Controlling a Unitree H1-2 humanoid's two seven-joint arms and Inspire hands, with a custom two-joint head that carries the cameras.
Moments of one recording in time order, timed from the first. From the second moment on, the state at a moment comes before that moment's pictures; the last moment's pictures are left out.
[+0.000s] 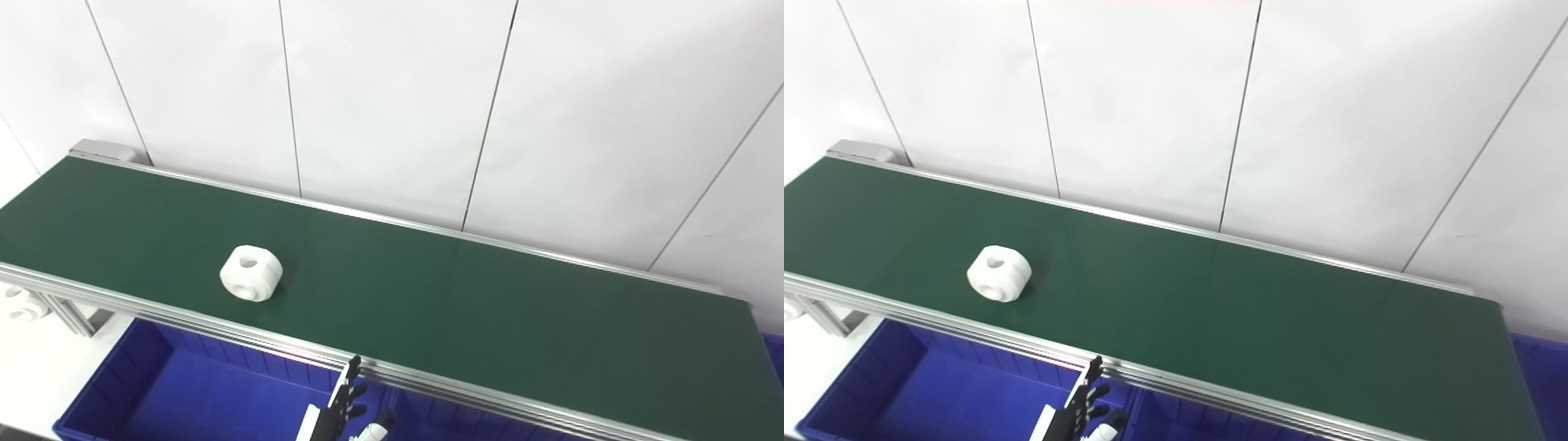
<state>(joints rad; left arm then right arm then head) 0.39 -0.12 -0.21 -0.07 0.30 -0.19 0.16 0.28 -0.05 0.11 0.28 -0.06 -0.41 -0.08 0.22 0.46</state>
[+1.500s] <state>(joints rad) -0.43 0.53 -0.30 0.41 0.72 -0.34 -0.20 0.29 0.00 0.13 0.23 -0.11 -0.41 -0.09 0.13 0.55</state>
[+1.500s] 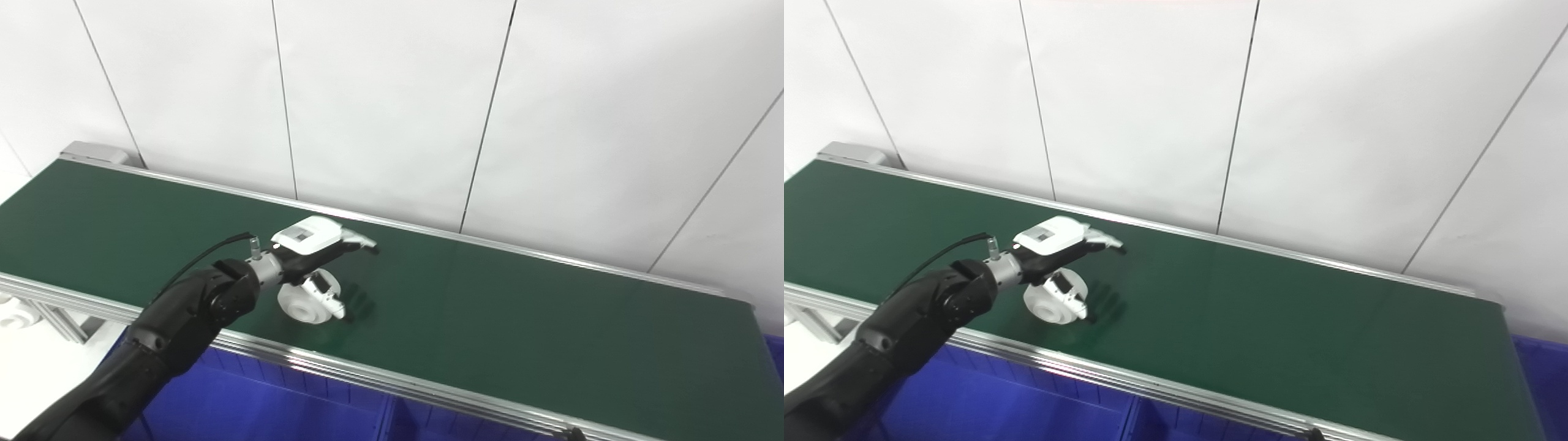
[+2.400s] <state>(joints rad) -0.39 0.49 -0.33 0.51 0.84 -0.43 0.20 0.30 0.01 0.13 0.19 -0.12 -0.41 -0.09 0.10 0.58</state>
